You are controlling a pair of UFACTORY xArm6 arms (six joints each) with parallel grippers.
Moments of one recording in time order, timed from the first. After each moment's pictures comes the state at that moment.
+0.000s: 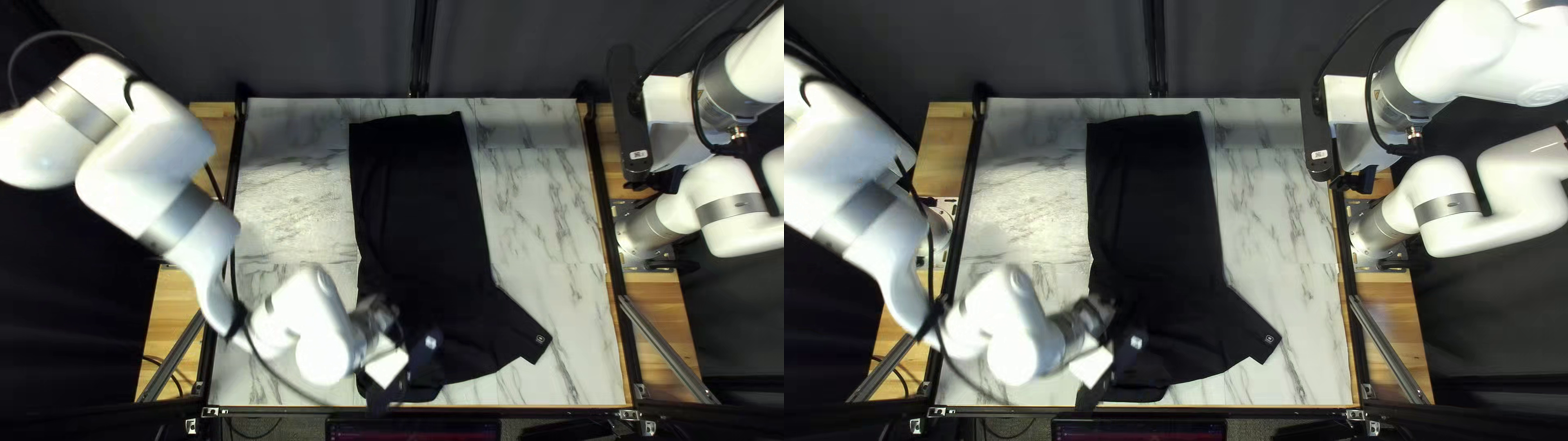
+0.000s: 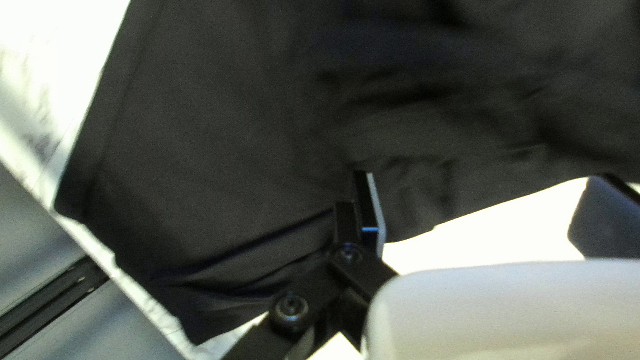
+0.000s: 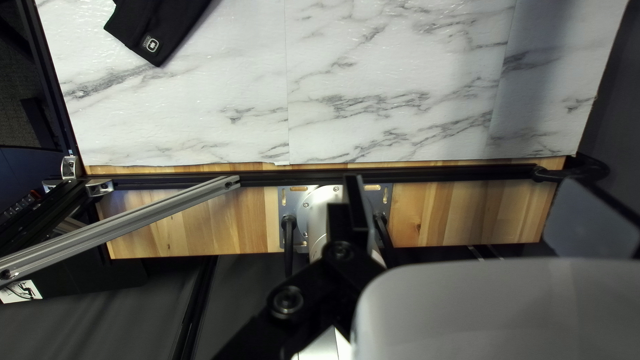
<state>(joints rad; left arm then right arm) -0.48 0.12 -0.98 0.59 0.83 -0.19 0.11 -0.88 -0.90 -0.08 1.72 0.07</state>
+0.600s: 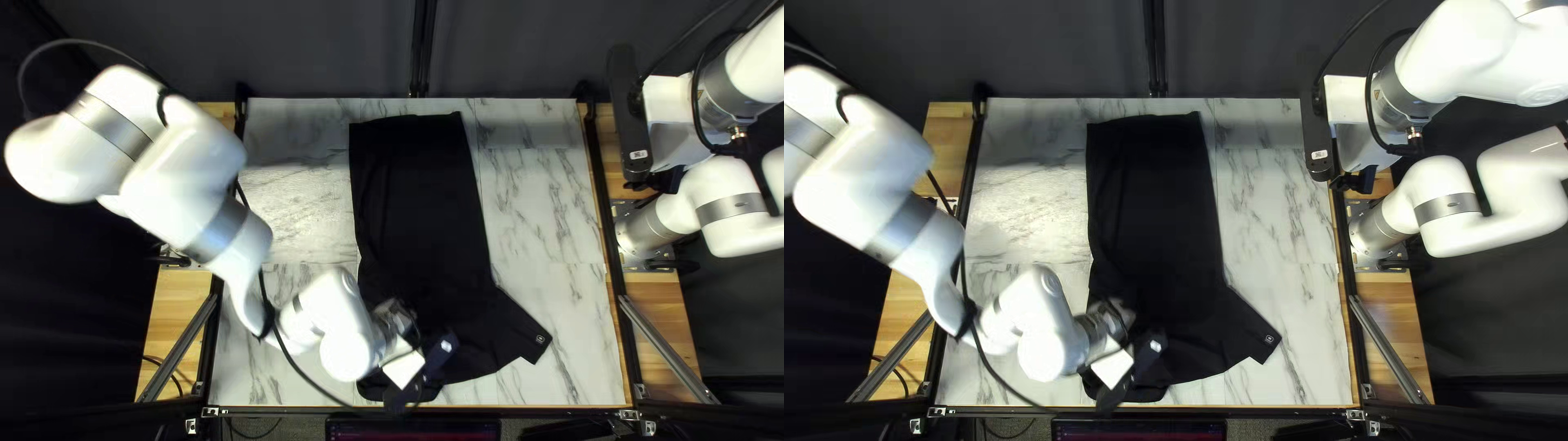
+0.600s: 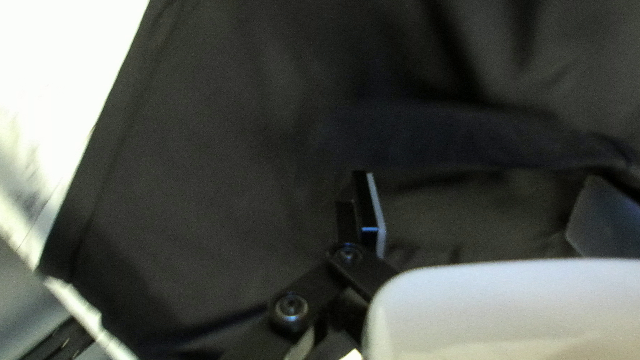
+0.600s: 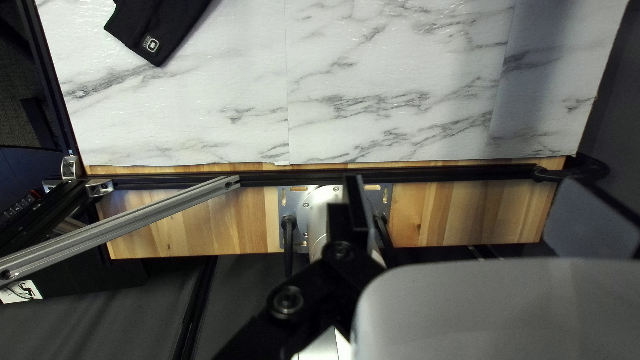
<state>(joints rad) -0.62 0.39 -1.19 0.48 0.75 -0.23 0.11 -0.88 -0.90 -0.08 1.72 0.07</state>
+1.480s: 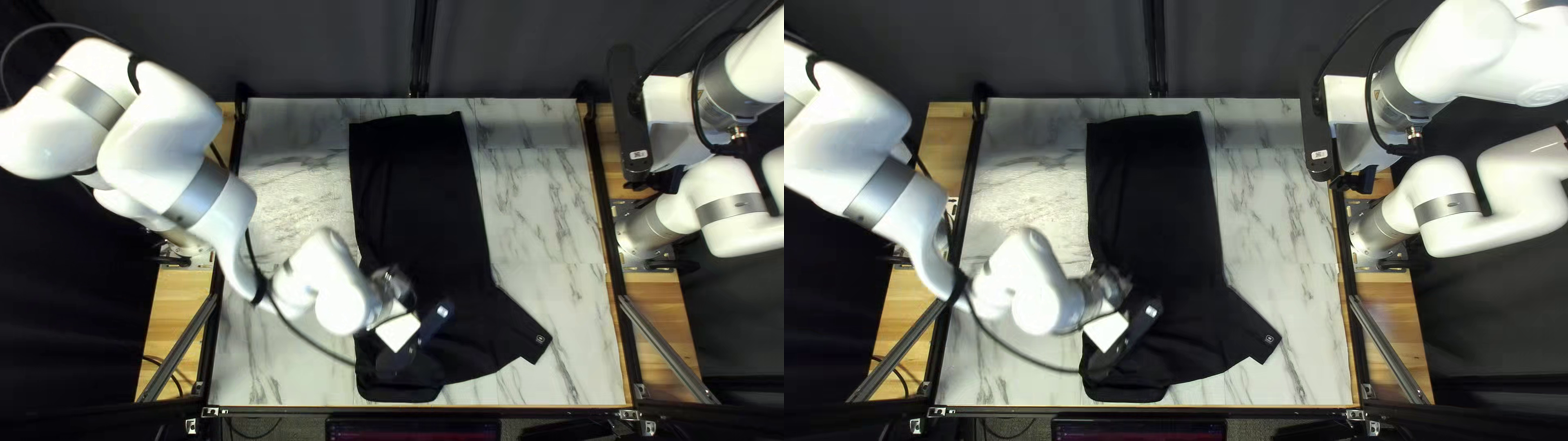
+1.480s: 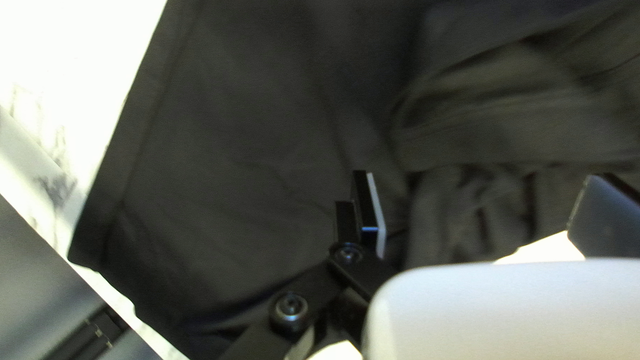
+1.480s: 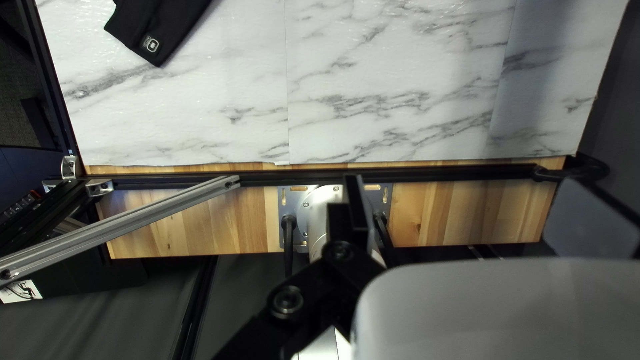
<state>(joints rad) -0.32 0.15 -0.93 0.39 0.56 0.30 0.11 -0.88 -0.90 -0.08 1.72 0.07</state>
